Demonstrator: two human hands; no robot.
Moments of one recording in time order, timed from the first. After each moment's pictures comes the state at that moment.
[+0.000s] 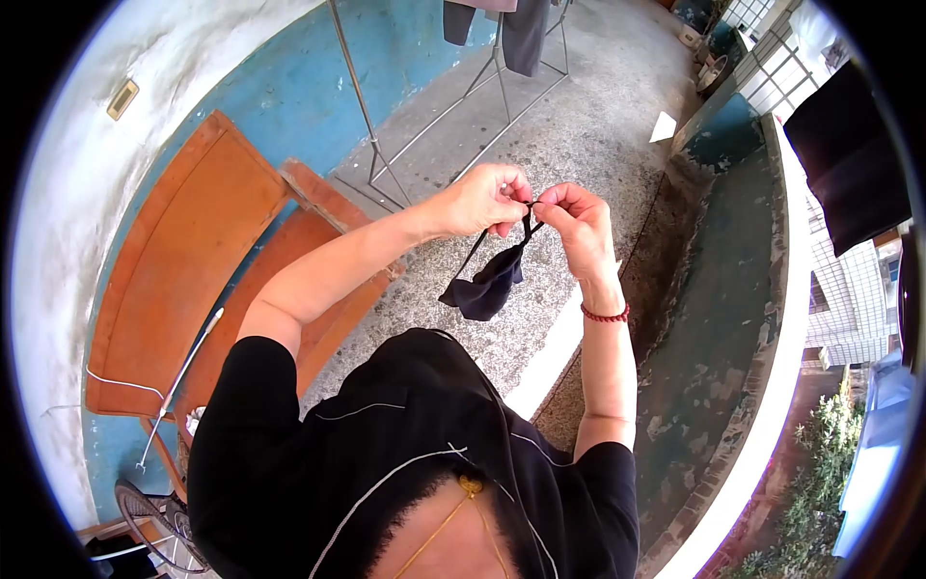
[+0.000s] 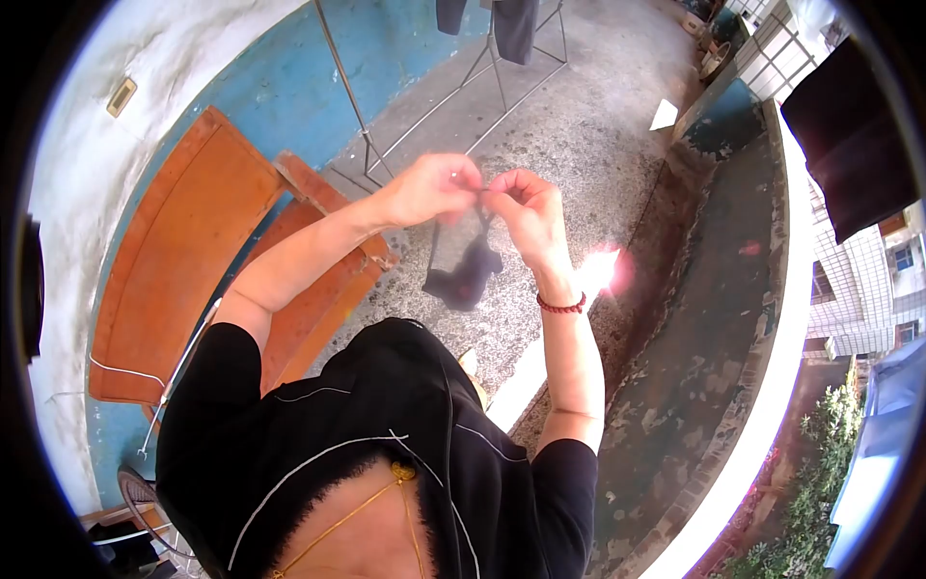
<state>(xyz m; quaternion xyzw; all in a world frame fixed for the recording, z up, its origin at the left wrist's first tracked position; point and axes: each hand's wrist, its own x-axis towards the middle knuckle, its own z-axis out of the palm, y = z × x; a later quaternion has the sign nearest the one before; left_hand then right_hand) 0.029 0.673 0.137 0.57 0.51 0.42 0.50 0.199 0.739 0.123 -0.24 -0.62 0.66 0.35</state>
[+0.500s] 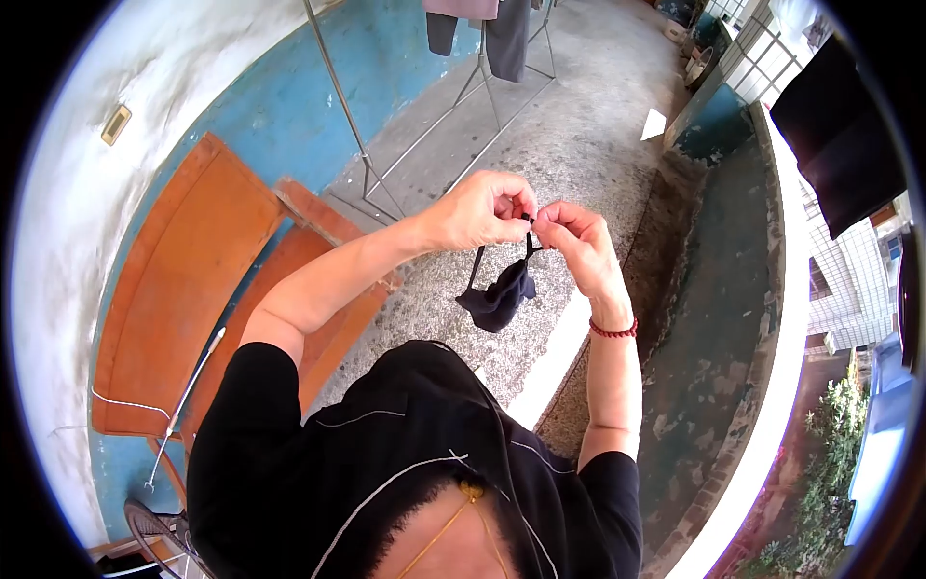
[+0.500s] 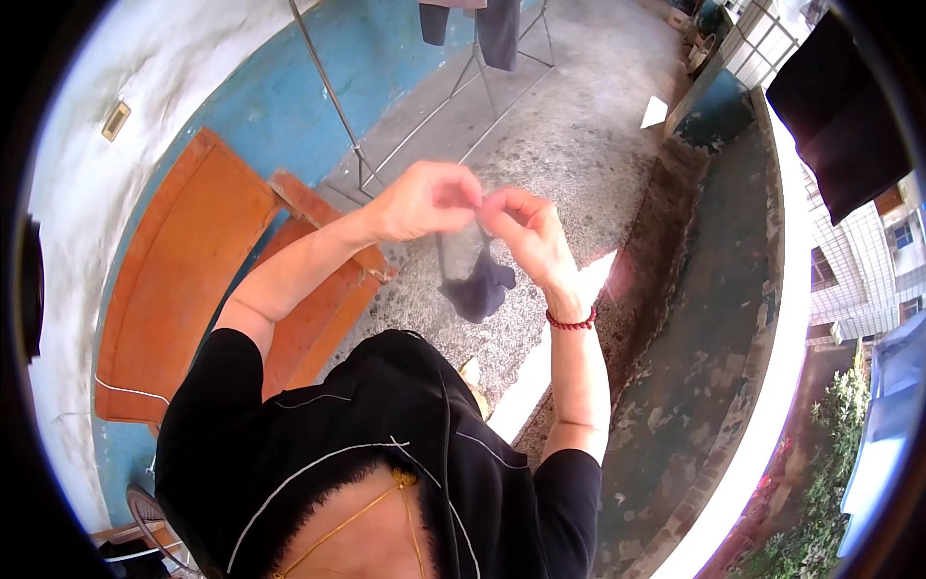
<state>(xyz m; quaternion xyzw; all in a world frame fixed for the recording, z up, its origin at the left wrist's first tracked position) 0.049 0.677 0.152 0.62 0.46 0.42 0.48 0.232 0.738 0.133 -0.23 -0.66 0.64 0.31</state>
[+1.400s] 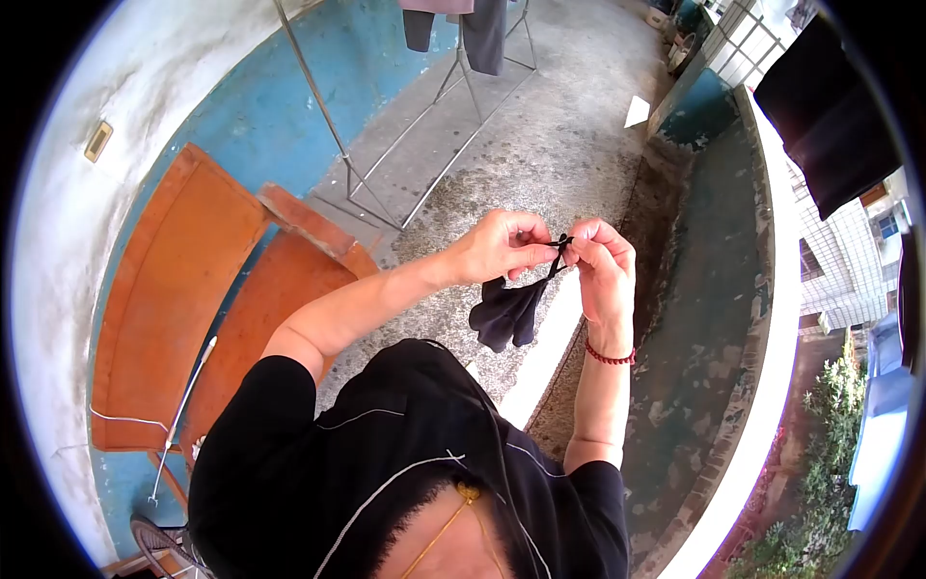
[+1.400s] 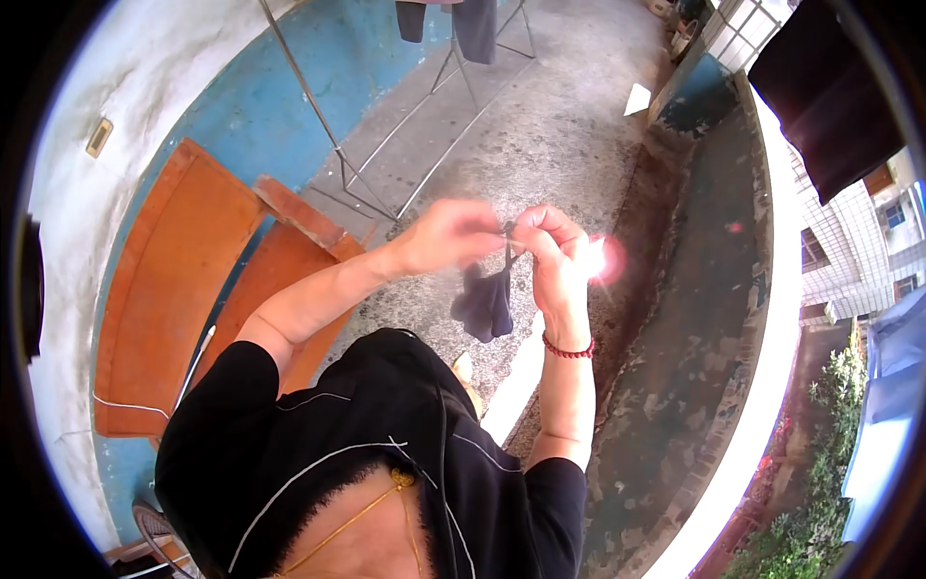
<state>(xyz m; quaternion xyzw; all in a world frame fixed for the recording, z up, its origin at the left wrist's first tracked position) 0.106 0.677 0.130 0.58 0.43 0.43 0.54 0.277 0.723 0.126 -0.20 -0.50 0.70 0.47</state>
